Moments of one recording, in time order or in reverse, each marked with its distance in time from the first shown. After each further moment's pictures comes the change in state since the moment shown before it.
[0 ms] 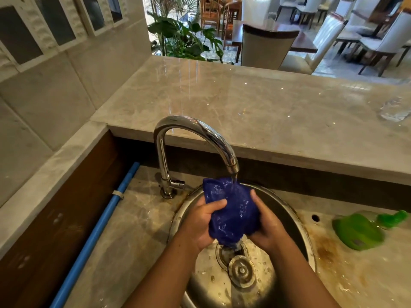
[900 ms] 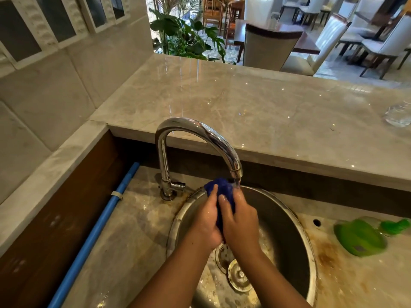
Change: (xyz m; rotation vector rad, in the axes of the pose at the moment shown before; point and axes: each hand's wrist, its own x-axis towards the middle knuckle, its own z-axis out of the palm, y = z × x) left_hand 0.022 -0.008 0.012 -0.090 0.108 -0.057; right_hand 0.007 0.038 0.048 -1.030 0.299 -0.930
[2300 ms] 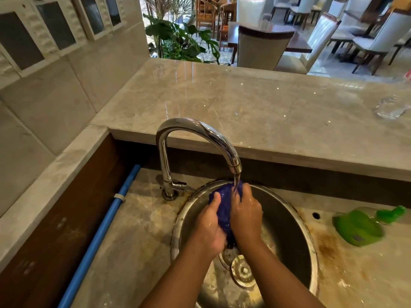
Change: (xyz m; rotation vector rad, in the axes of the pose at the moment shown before) left_hand -0.007 -0.015 -0.015 -0.003 0.014 -0.014; right_hand 0.010 0.015 0.007 -0.060 0.085 0.192
